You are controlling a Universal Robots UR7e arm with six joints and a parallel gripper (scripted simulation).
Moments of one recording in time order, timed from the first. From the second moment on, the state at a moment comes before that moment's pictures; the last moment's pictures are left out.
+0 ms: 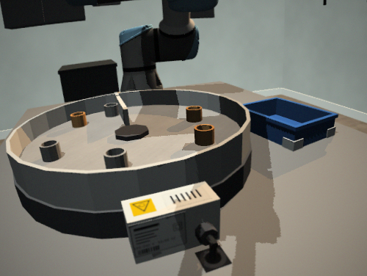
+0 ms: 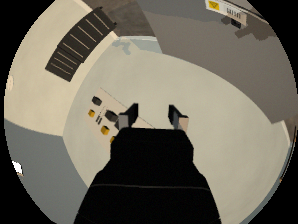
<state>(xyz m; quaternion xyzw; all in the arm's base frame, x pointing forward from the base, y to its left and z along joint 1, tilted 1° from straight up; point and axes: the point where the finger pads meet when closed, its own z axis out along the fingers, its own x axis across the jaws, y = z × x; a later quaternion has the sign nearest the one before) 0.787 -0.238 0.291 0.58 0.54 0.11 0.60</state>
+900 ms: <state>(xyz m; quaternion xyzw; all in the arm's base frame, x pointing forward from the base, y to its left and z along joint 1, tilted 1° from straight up) 0.711 -0.173 0.312 0.58 0.54 0.11 0.60</state>
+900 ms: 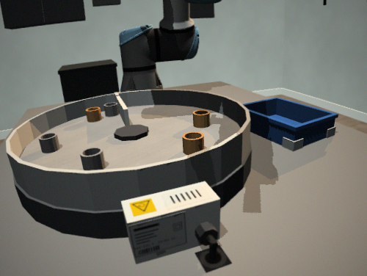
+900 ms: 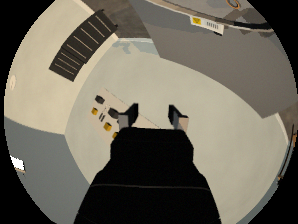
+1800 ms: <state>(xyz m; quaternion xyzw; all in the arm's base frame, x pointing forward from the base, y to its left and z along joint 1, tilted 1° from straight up) 0.658 -0.129 0.326 0.58 0.54 0.11 0.60</state>
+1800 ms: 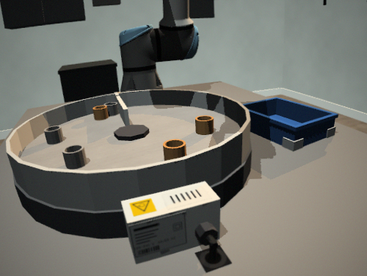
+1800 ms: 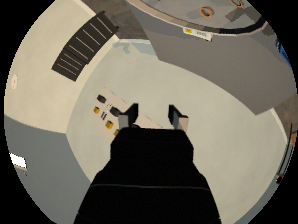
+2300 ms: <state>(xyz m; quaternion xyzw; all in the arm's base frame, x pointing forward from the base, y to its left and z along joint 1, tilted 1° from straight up) 0.617 -0.094 0.337 0.58 0.54 0.11 0.60</state>
